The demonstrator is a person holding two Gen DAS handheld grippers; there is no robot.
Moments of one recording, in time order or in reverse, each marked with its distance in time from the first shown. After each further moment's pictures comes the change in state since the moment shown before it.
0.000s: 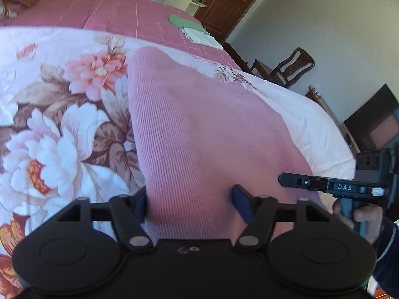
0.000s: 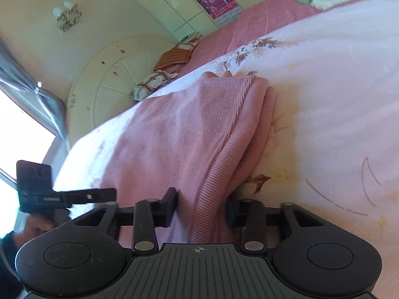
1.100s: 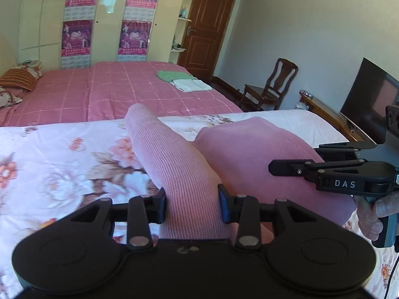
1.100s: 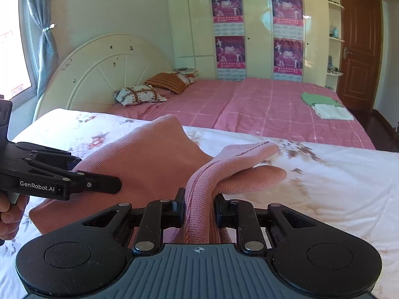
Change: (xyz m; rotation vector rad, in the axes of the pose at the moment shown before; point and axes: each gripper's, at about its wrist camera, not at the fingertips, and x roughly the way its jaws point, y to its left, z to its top) left arm -0.150 -0.008 -0.010 0.244 -0.210 0.088; right arm 0.012 0.222 -0.033 -0.443 -0.180 -0.313
